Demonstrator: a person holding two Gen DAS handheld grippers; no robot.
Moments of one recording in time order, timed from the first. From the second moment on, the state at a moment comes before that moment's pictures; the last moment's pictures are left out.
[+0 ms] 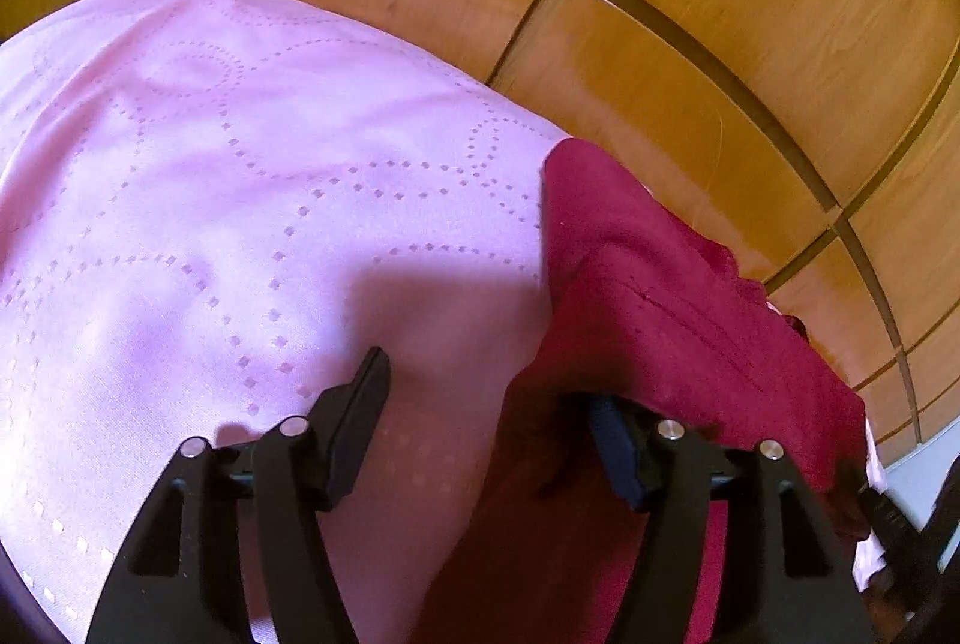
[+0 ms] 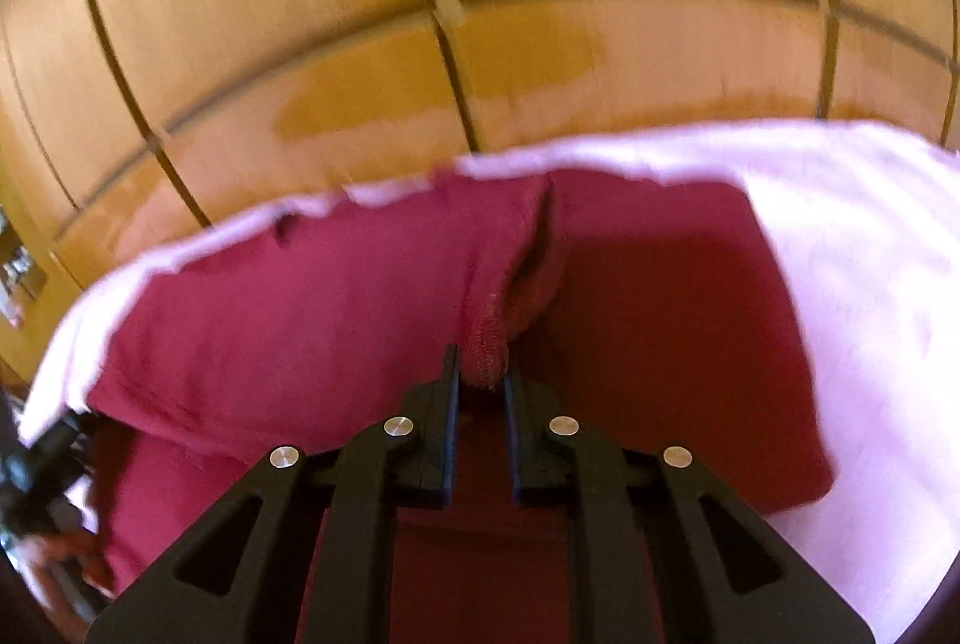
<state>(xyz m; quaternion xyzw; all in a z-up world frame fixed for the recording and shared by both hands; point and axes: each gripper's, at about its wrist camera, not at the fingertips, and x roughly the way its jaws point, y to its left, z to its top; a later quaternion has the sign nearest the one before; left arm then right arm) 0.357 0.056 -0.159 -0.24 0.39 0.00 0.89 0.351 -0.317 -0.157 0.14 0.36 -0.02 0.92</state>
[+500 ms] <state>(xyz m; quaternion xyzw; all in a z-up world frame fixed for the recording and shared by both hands) 0.339 0.086 -0.161 -0.31 0.36 0.01 0.88 0.334 -0.331 -0.172 0.23 0.36 0.02 0.90</state>
